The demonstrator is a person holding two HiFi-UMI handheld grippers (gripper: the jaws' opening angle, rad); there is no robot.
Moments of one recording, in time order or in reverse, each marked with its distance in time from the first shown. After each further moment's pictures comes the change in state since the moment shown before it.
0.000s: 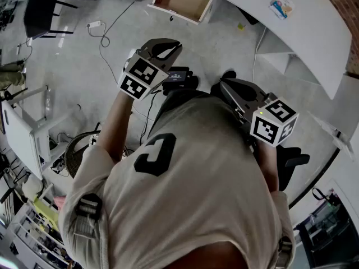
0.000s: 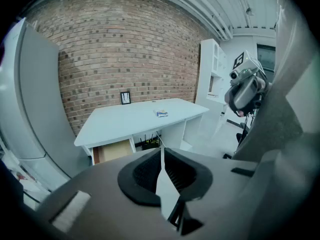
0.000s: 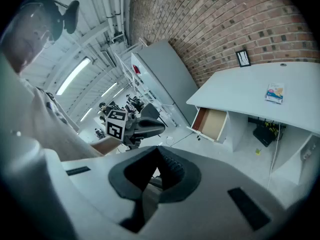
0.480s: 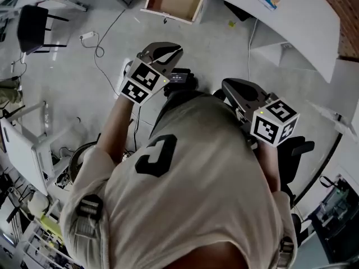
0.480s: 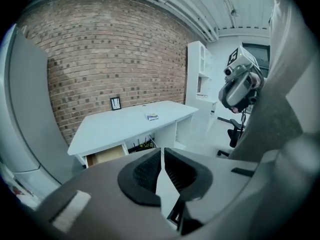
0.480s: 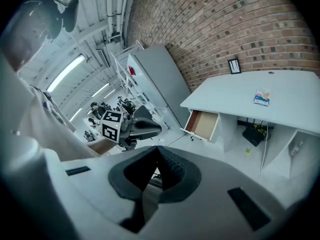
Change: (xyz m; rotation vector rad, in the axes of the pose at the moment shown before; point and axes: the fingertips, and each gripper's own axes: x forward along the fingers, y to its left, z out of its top) left arm -0.020 -0.026 -0.003 0.083 -0.024 -0.061; right arm -0.009 0.026 -0.014 0.004 -0.027 -0.098
